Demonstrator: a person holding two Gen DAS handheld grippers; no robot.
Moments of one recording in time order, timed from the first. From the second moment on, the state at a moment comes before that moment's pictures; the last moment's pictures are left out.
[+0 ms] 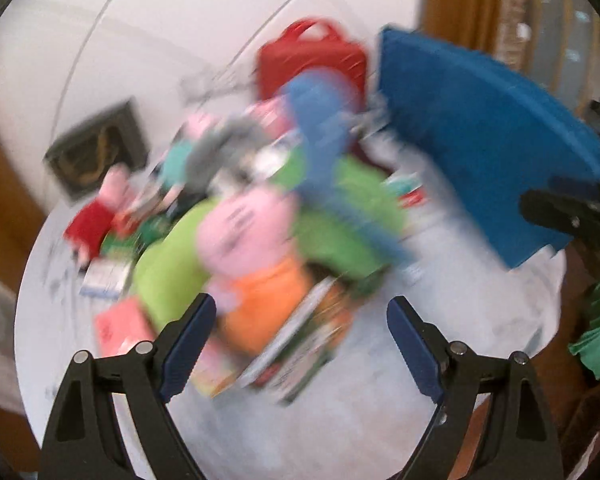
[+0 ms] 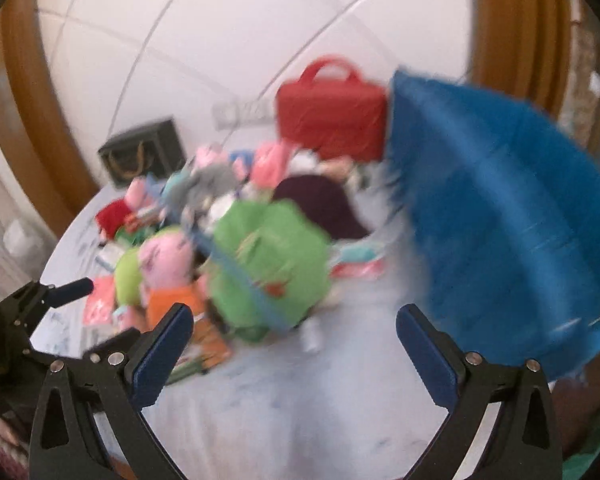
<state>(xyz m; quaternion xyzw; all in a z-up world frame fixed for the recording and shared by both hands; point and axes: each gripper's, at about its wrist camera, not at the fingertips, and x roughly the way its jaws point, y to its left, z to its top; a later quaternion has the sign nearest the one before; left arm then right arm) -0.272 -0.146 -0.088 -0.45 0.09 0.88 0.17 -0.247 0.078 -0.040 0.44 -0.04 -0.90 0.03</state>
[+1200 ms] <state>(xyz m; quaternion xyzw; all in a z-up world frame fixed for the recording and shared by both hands) -0.333 -0.221 -0.248 -0.57 0.13 0.77 0.25 -0.296 -0.079 -0.241 0.60 -0.21 -0.76 -0.12</state>
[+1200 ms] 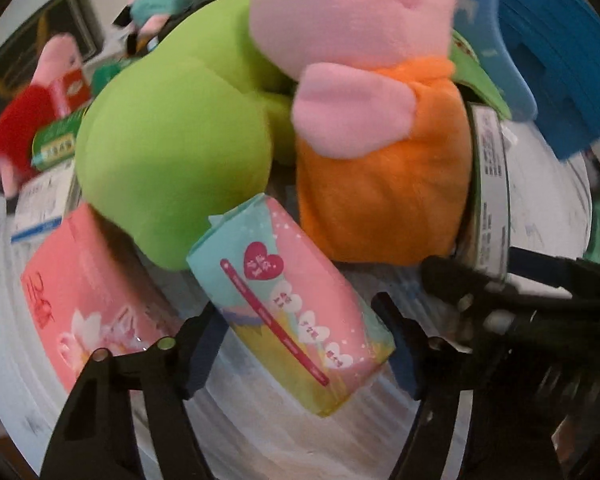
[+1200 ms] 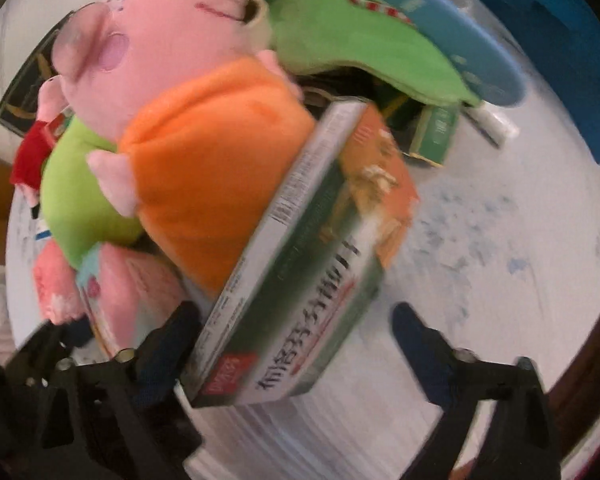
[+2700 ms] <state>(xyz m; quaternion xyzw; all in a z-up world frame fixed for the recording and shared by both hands) -0.243 -0.208 -0.154 -0.40 0.14 0.85 0.32 -0.212 -0.064 -0.146 0.45 -0.17 -0.86 -0.15</state>
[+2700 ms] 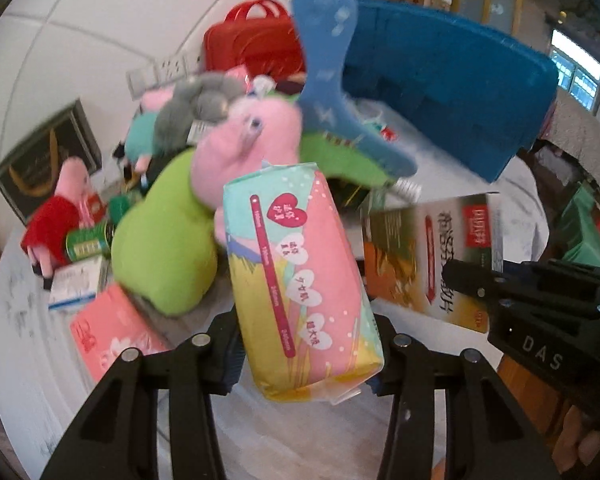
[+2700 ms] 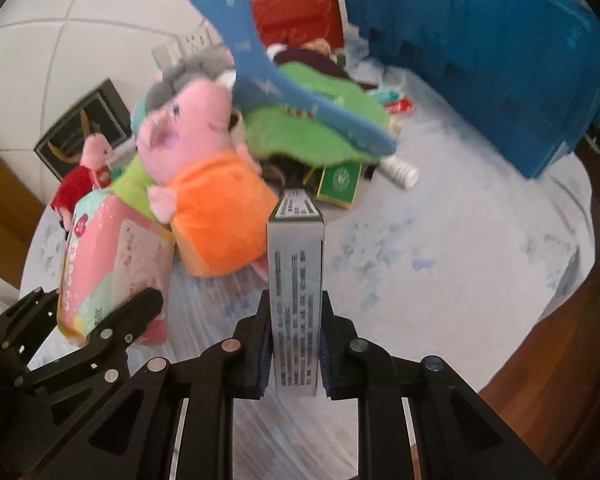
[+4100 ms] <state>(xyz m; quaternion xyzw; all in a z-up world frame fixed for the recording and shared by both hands) -0.274 0.194 0.061 -0.23 0.10 0.90 0.36 -0.211 0.318 0.168 0.19 -0.07 -0.96 -0.18</state>
